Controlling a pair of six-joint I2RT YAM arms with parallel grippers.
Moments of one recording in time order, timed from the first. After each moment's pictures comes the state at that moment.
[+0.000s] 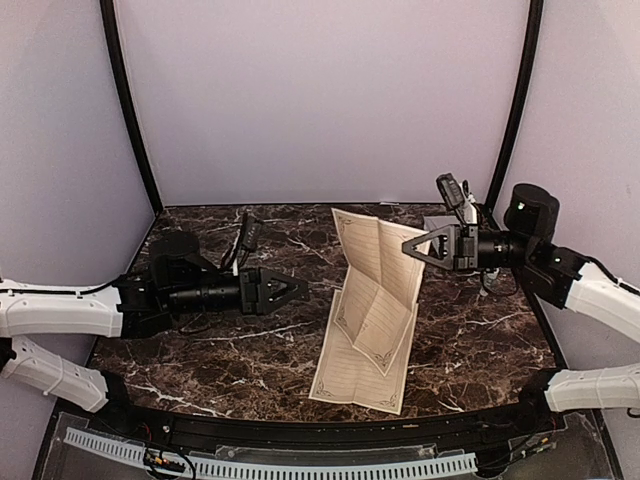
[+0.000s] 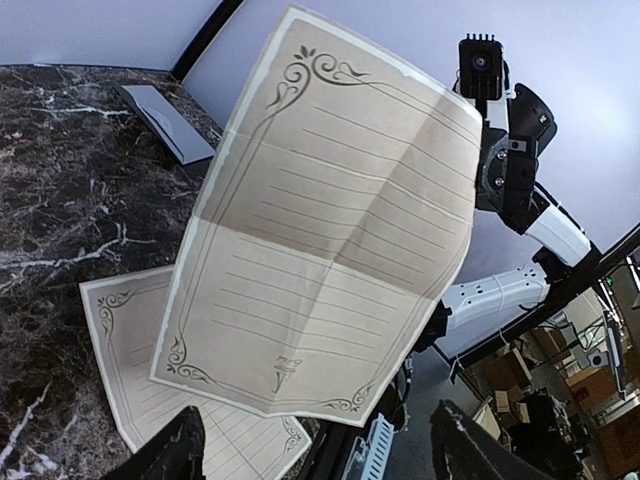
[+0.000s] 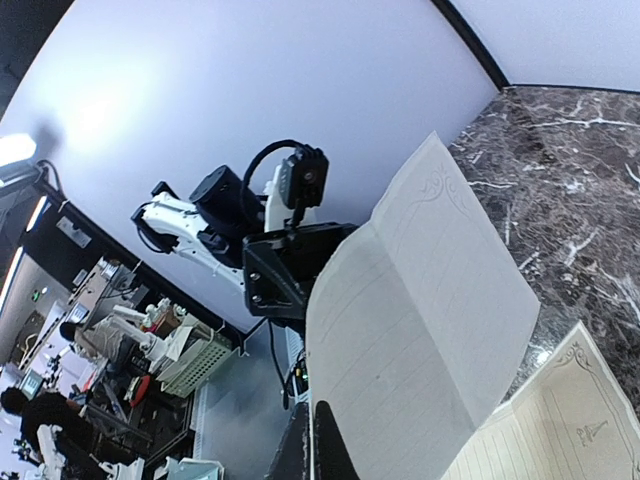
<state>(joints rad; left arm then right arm) -0.93 1.19 0.66 0.36 0.32 -0.71 0.58 0.96 0.75 0.09 -0.87 0.68</state>
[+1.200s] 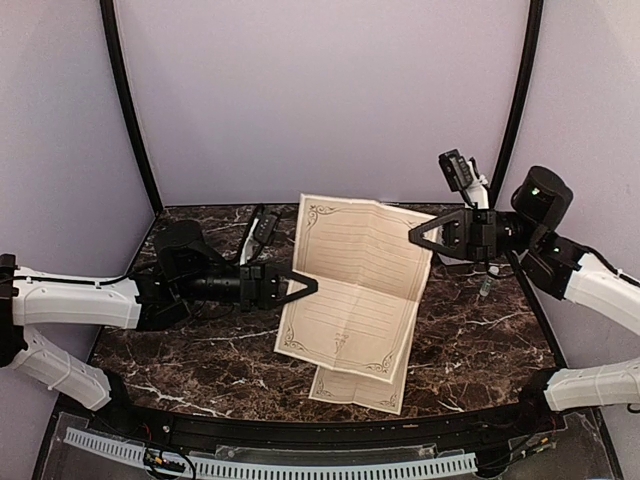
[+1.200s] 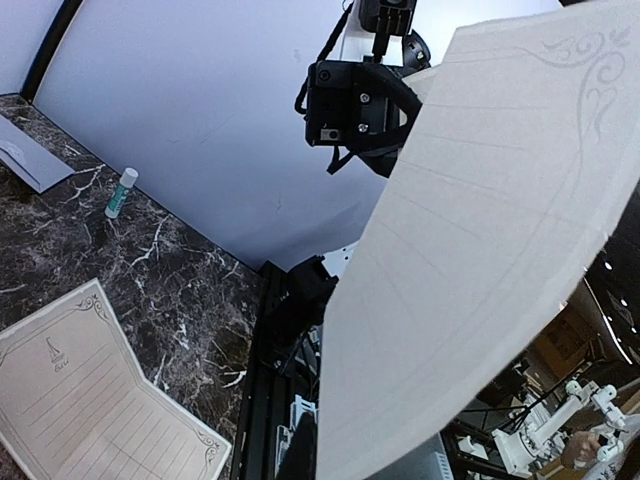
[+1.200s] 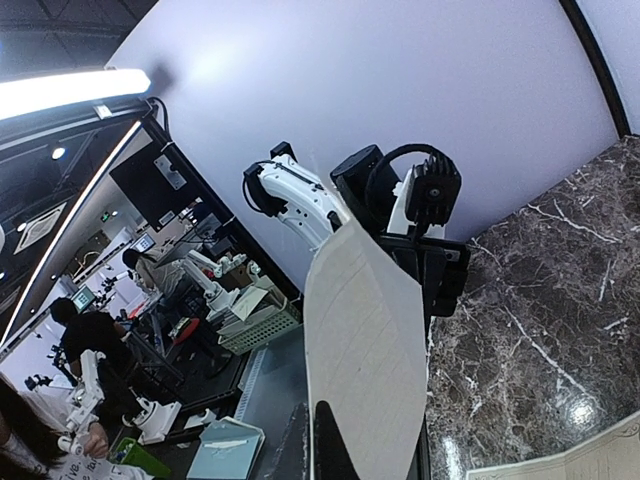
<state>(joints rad) -0.91 1.30 0.71 0.60 0.69 -0.70 0.60 1.01 0.84 0.32 -1.12 0.76</state>
